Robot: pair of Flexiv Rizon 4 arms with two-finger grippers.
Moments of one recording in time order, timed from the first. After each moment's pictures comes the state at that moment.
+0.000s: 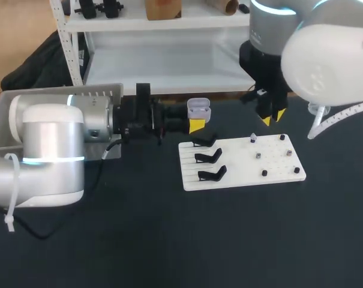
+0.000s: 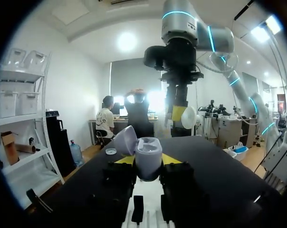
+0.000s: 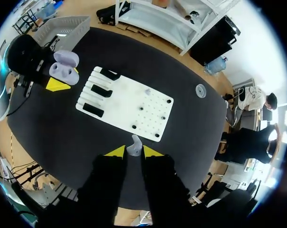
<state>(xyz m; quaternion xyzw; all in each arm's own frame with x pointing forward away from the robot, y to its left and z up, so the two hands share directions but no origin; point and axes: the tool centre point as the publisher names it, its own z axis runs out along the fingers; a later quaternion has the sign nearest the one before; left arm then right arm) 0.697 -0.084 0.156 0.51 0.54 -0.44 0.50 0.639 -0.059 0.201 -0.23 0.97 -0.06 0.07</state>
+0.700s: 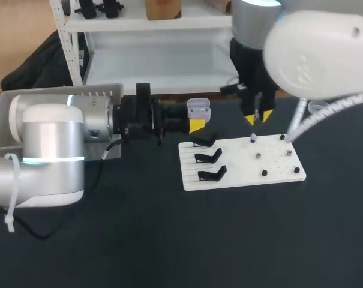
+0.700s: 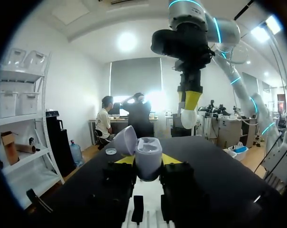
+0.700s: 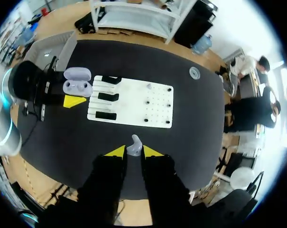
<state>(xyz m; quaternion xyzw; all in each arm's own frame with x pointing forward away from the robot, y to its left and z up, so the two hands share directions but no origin) 0.697 -0.084 0.156 0.51 0.54 -0.44 0.50 0.616 -0.017 0.227 -0.08 0.99 -0.05 0.06</state>
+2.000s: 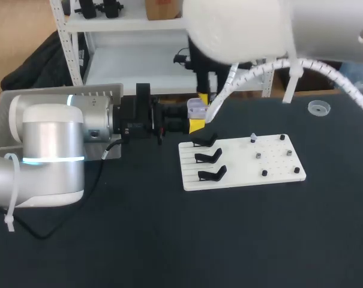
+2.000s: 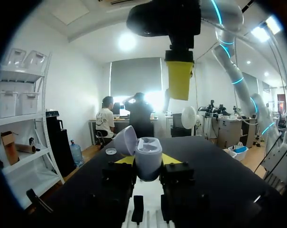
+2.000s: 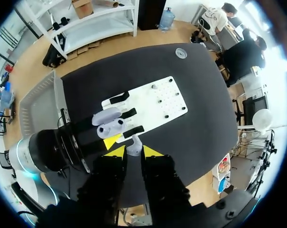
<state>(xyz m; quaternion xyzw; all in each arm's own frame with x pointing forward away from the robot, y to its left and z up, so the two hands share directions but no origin) 0.697 -0.084 0.156 0.51 0.54 -0.44 0.50 0.654 0.065 0.239 0.15 0.99 -0.02 0.07</state>
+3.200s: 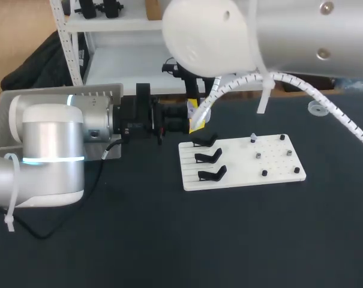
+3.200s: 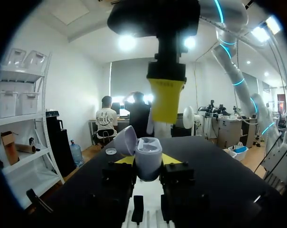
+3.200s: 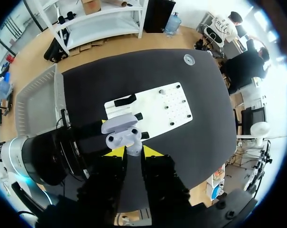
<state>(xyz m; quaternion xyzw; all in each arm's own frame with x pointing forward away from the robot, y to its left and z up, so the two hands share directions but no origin) 0.697 -0.084 0.156 0.51 0.54 -0.44 0.50 0.671 0.080 0.218 0.12 0.99 -0.04 0.07</state>
